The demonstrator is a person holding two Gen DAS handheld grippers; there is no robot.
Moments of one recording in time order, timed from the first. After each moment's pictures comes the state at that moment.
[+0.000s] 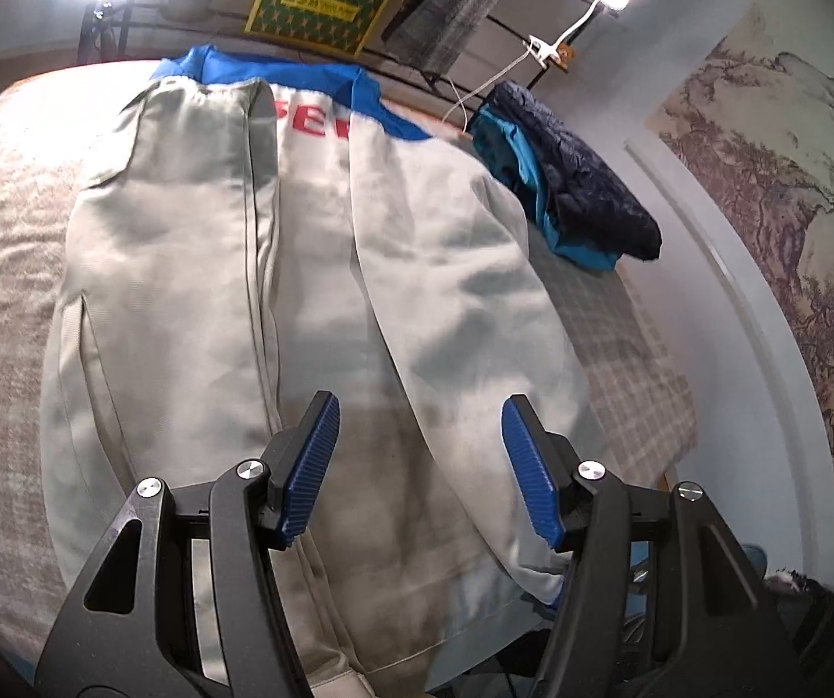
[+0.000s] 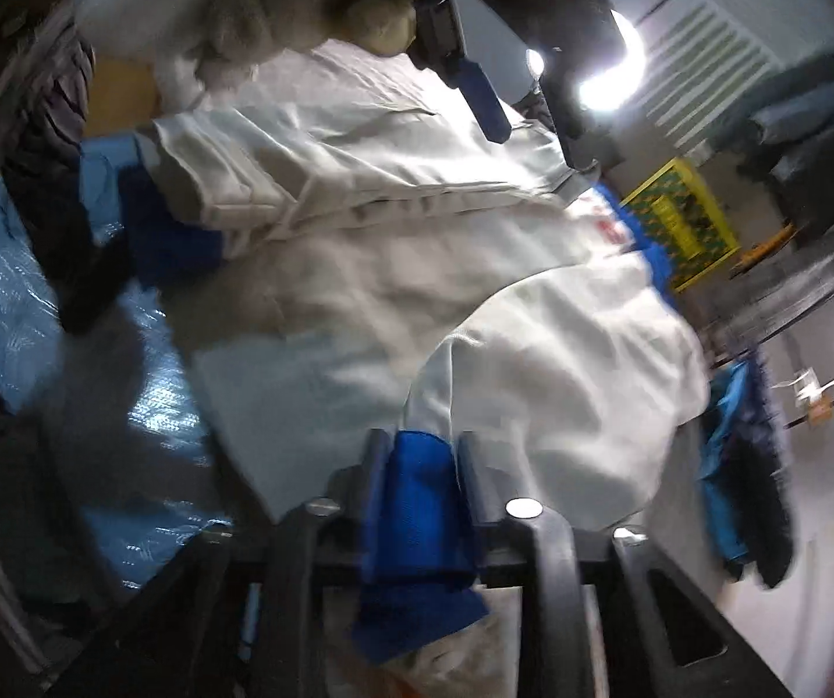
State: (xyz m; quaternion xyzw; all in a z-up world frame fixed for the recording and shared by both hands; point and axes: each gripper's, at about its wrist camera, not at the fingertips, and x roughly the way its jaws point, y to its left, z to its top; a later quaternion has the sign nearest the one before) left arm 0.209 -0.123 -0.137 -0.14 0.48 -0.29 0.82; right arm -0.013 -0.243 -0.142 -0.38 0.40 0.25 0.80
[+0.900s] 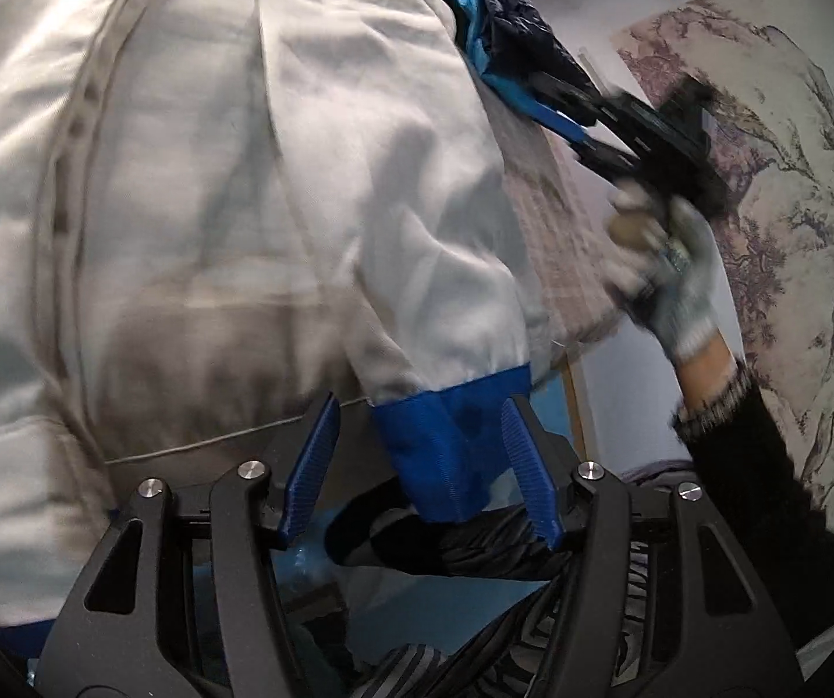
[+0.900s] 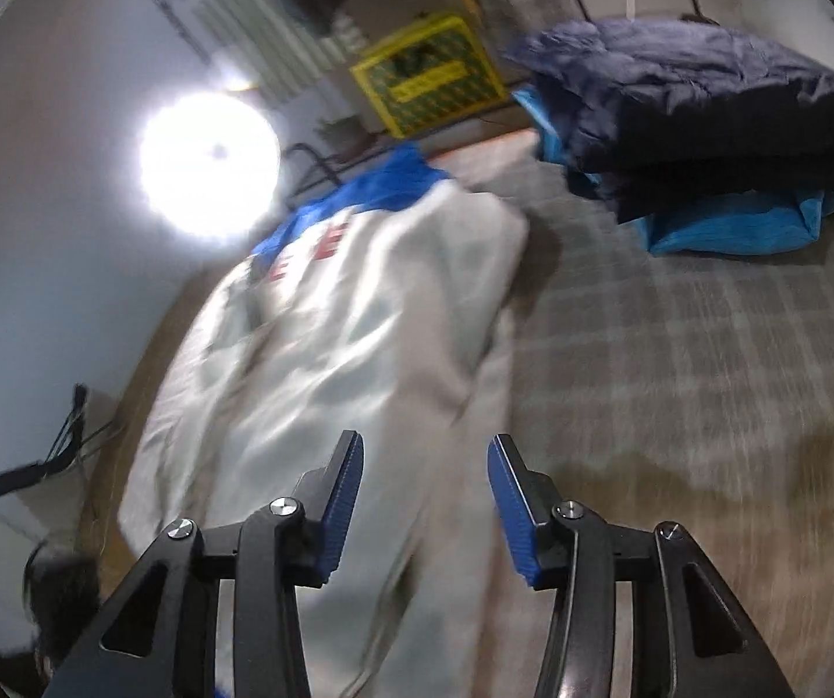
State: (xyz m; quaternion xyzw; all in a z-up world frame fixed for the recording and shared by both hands) left arm 0.105 -0.178 -0.209 -0.19 0.58 -0.38 0.70; right arm 0.184 -0.502 -0.126 0.20 0.47 0.14 0.85
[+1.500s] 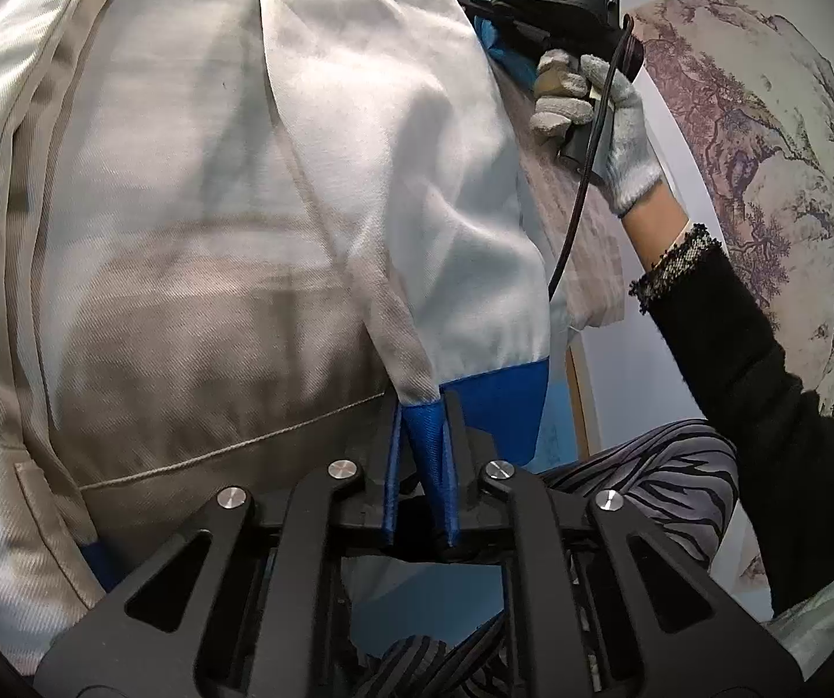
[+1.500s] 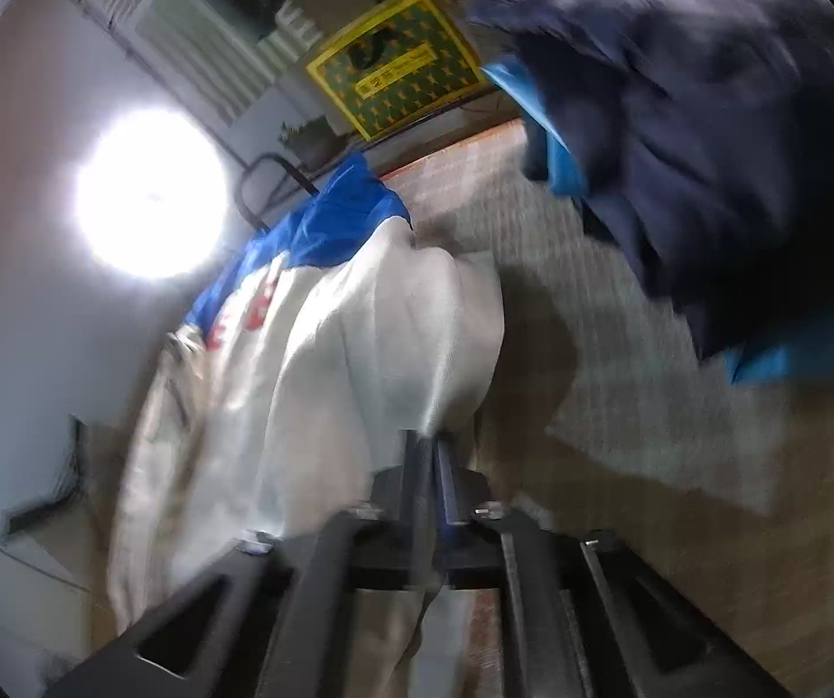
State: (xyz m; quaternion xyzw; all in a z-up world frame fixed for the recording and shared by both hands) left arm 0.113 -0.184 -0.224 -0.19 0.60 -0.38 0.68; right arm 0.311 -0.499 -0.168 0.20 0.48 0.14 0.84
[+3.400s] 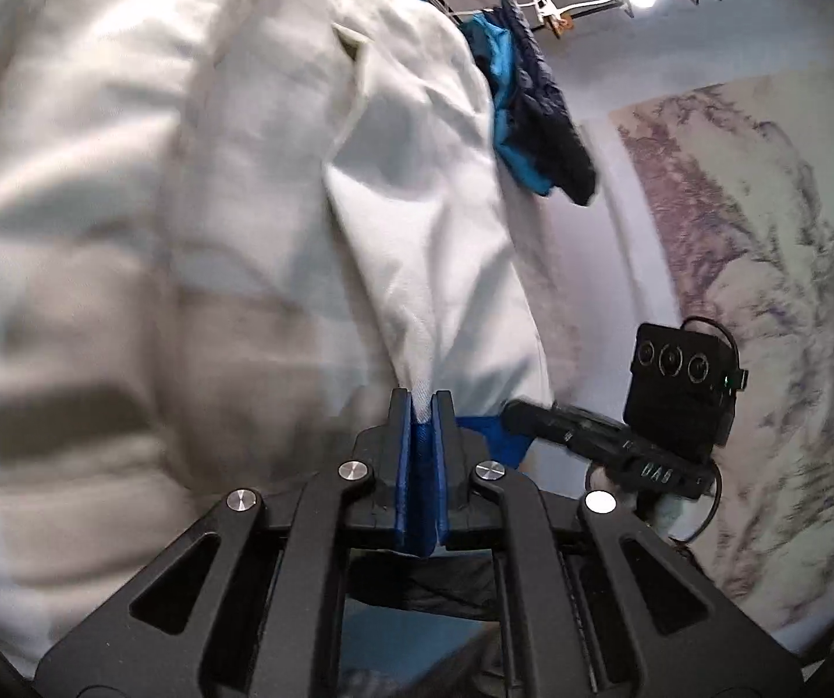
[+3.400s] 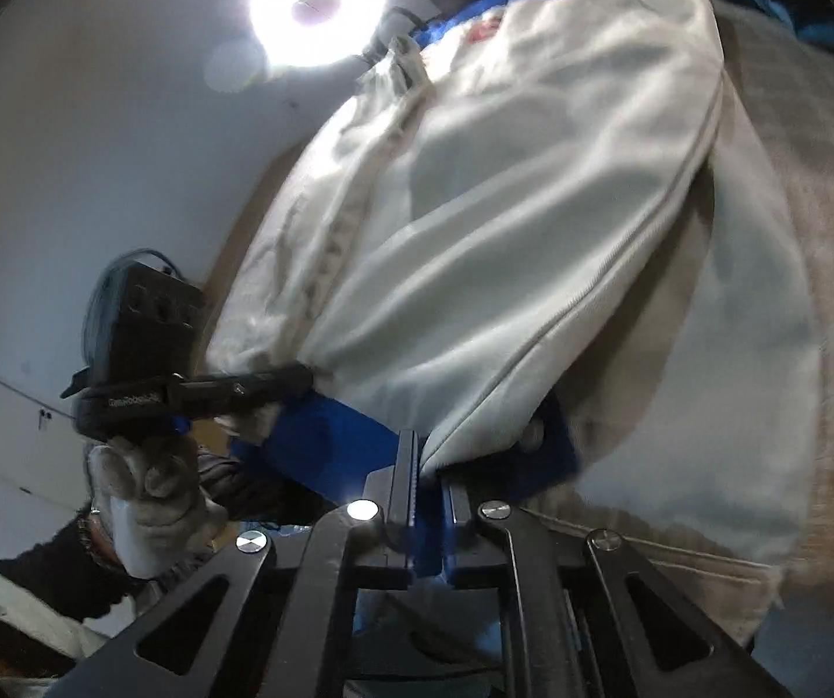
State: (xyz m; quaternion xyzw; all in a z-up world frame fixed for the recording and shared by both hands) left arm 0.137 -0.137 -0.218 -0.31 0.56 -0.37 0.67; right arm 0.045 -0.394 -0.161 0.21 0.55 0.29 0.75
